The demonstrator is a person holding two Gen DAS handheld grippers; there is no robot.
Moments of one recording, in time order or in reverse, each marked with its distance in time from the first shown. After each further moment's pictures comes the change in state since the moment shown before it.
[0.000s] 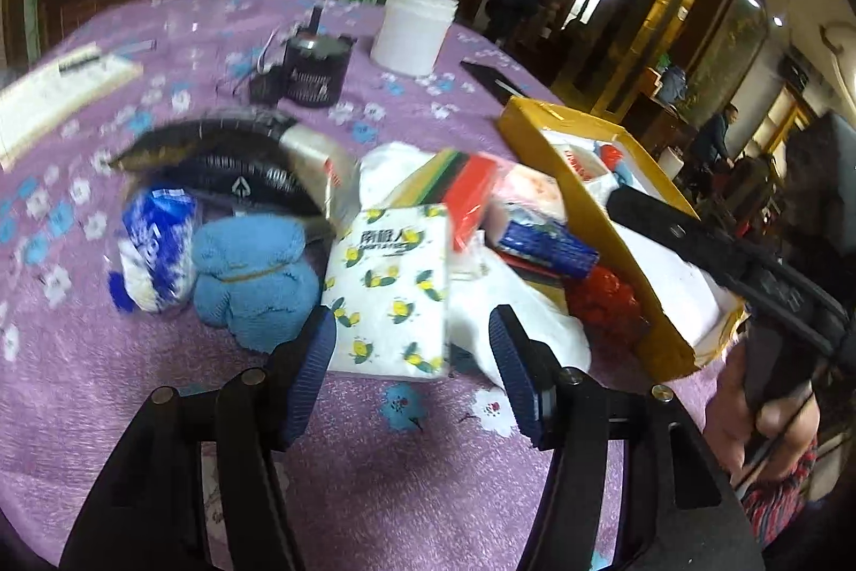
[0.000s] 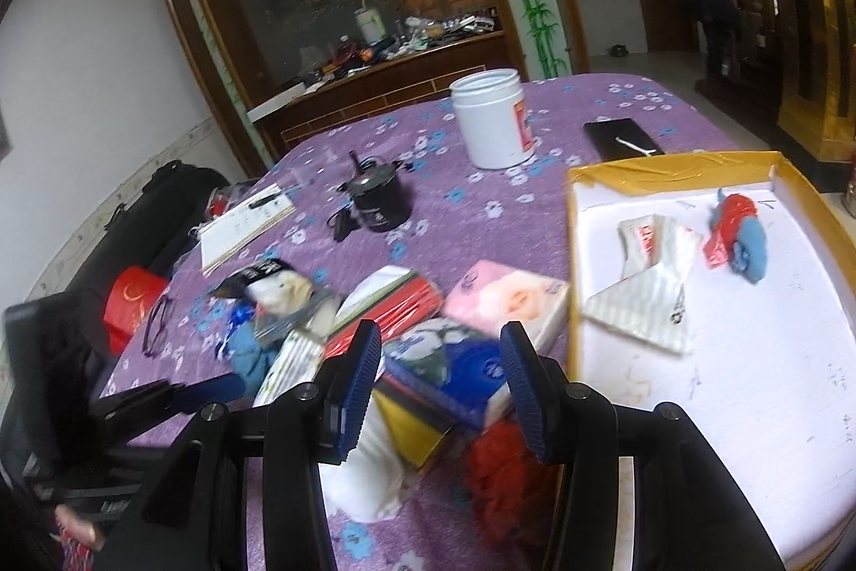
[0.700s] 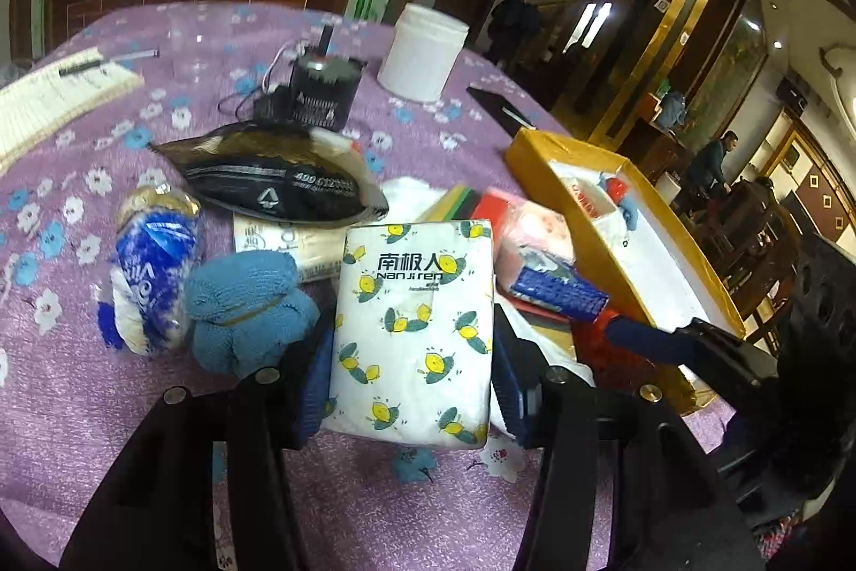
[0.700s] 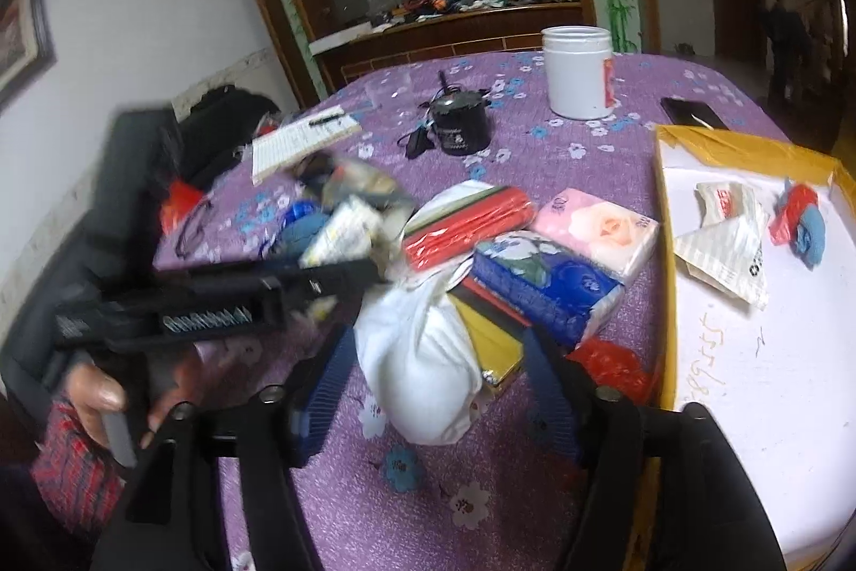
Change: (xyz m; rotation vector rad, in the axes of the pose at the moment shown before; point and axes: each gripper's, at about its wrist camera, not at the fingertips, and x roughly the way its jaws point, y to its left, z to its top) left arm -0.003 0.006 0.007 -0.006 -0.084 -0.014; right arm 0.008 0.039 -0.041 -0.194 0.114 0.085
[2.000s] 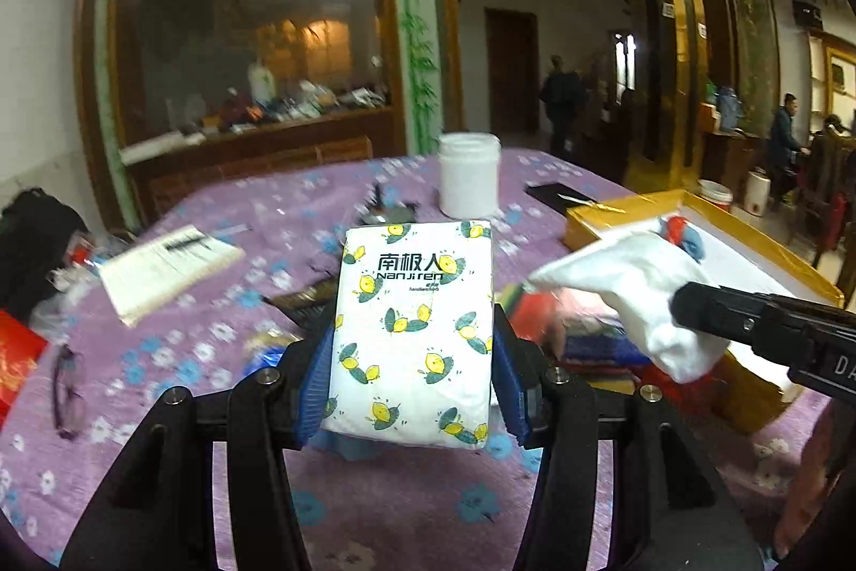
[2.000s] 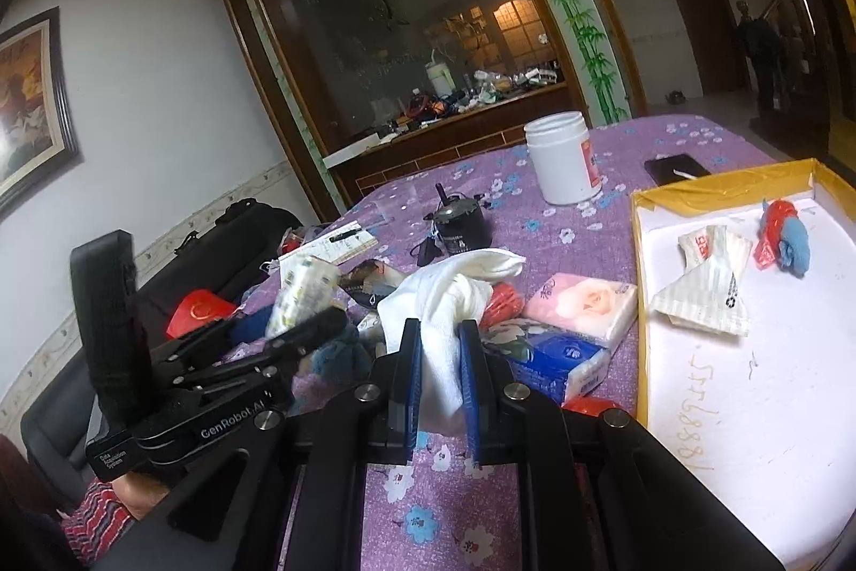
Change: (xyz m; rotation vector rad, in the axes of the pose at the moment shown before) left arm -0.035 -0.039 -0.013 0.254 -0.367 0.362; right arm -0.036 -0.027 -0.006 0.141 -0.311 0.094
